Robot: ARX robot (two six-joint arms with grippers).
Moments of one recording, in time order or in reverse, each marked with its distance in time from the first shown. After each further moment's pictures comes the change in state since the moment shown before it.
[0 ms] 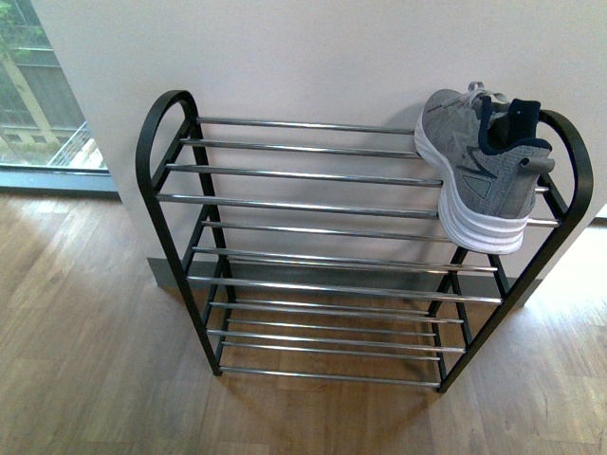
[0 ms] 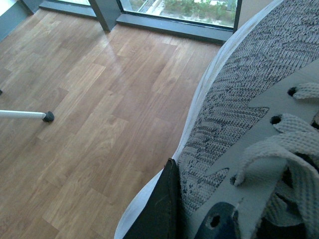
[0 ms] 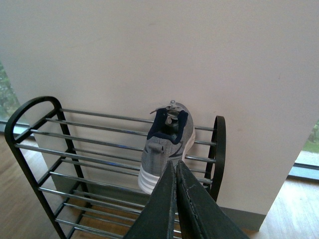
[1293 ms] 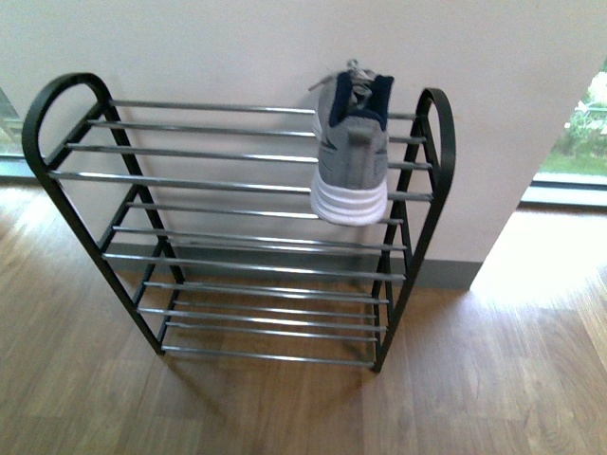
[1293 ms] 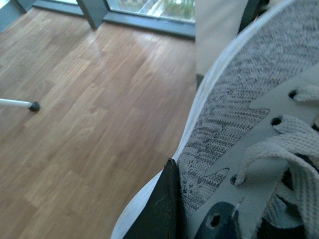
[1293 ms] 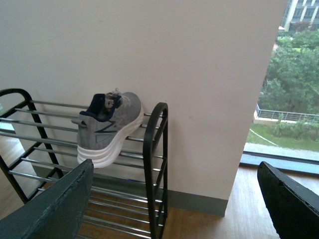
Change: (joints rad) left arm -0.001 -0.008 -0.007 0.028 0.003 -0.010; right arm 0.002 -0.280 0.000 -0.286 0.003 0.000
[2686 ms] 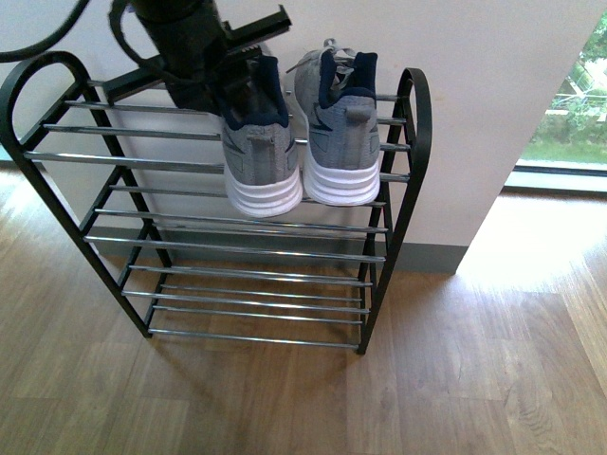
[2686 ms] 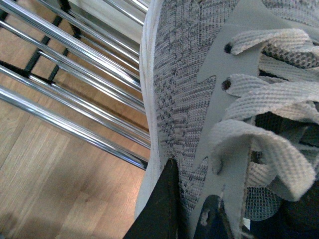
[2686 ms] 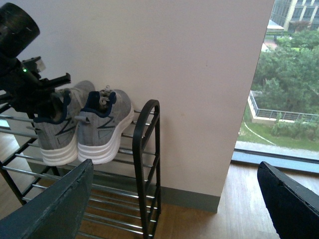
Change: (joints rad) left arm -0.036 1.812 1.541 -0.089 0.599 -0.411; right arm 0.001 0.000 0.000 -0.001 -0.001 0.001
